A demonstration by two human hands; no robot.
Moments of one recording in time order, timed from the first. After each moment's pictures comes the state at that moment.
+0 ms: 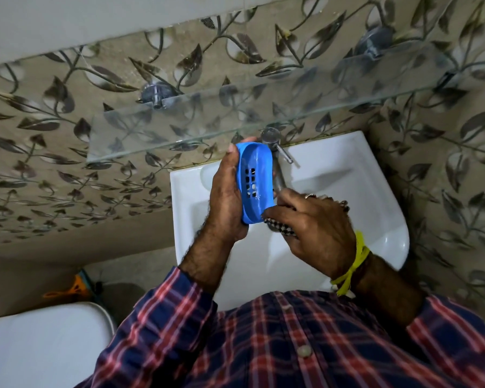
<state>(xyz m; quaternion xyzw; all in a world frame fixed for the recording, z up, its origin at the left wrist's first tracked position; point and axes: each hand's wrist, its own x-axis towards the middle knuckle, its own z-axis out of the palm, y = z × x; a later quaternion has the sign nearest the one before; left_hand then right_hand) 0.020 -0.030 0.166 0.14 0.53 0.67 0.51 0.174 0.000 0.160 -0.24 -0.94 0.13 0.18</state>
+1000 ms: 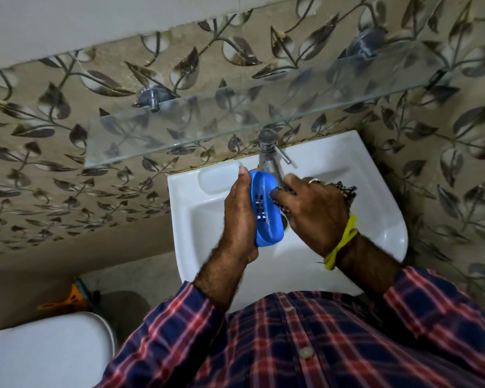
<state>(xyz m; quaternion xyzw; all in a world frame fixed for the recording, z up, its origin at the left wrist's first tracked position) 0.035 -0.044 0.135 0.09 0.59 0.61 0.53 0.160 0.021 0.134 -0.30 -0.94 -0.03 0.17</state>
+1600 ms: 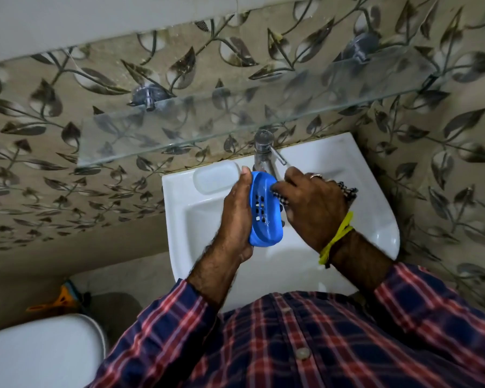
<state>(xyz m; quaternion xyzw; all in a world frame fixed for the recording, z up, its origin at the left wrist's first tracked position) 0.033 -0.042 0.135 0.10 0.56 0.58 0.58 0.156 0.023 0.147 -0.37 -0.92 -0.01 0.11</state>
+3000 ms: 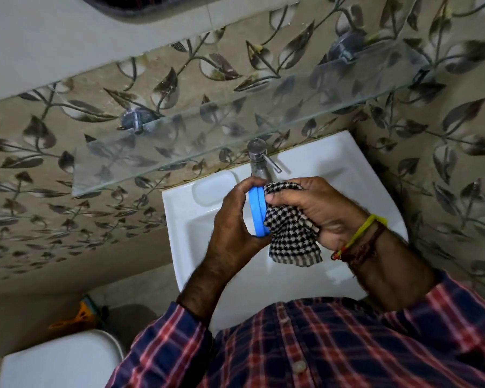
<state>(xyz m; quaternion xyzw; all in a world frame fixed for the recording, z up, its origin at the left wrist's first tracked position) 0.014 -0.051 0.124 0.57 0.64 0.46 0.22 0.156 0.036 0.185 -0.43 -0.39 0.79 0.19</state>
